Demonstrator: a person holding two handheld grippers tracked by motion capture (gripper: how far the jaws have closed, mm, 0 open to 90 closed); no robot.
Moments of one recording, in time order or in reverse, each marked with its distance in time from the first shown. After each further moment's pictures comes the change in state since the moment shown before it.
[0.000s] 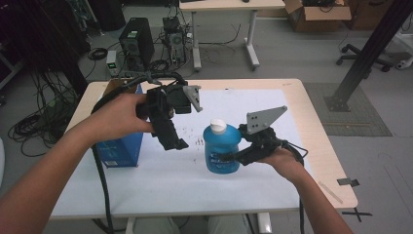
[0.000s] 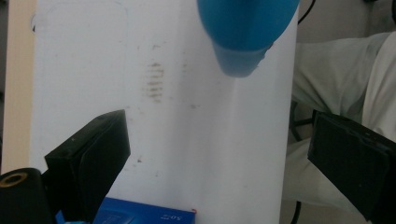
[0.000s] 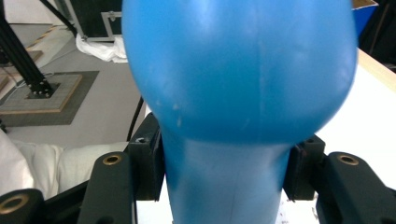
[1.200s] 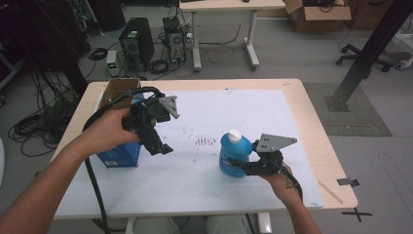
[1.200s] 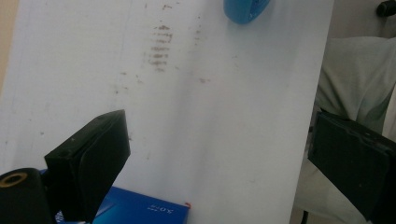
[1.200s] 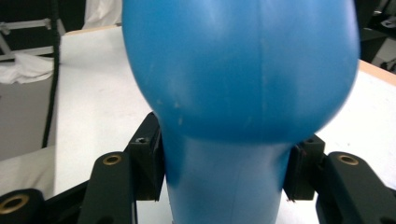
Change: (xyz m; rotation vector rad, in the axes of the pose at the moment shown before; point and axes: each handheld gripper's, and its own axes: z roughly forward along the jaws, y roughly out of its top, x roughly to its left) left arm 0.015 -0.062 0.041 -0.032 0.008 -0.134; right arm 0.012 -0.088 0.004 -0.049 -0.345 0.125
